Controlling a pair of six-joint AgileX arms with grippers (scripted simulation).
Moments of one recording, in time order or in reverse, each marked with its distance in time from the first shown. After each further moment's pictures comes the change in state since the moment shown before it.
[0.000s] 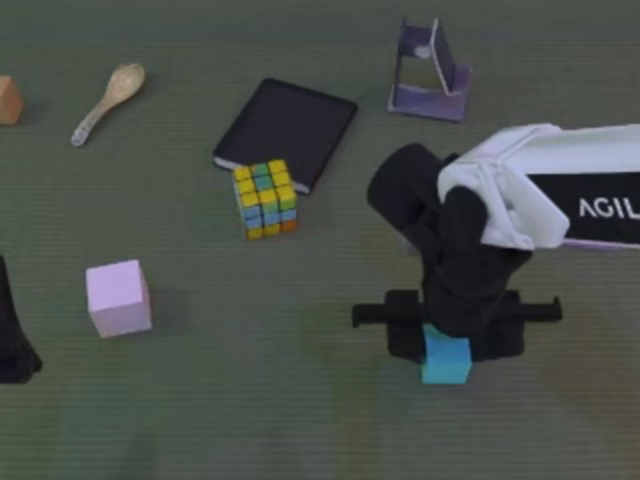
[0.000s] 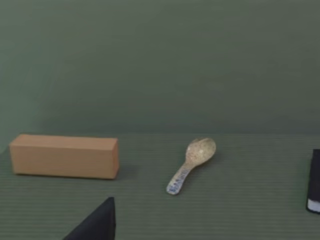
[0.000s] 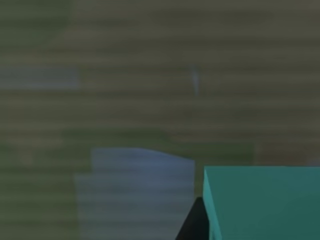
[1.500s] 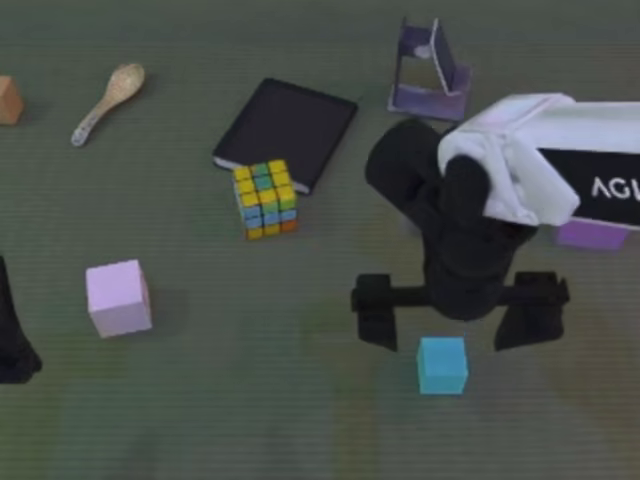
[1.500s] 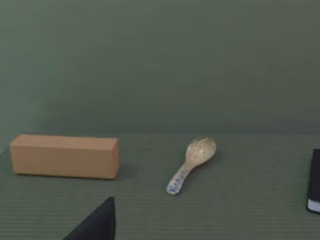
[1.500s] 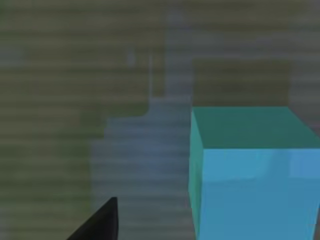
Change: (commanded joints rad) left arm 0.000 0.000 0.000 0.000 0.000 0.000; right arm 0.005 -0.040 0.073 -0.116 0.002 0.003
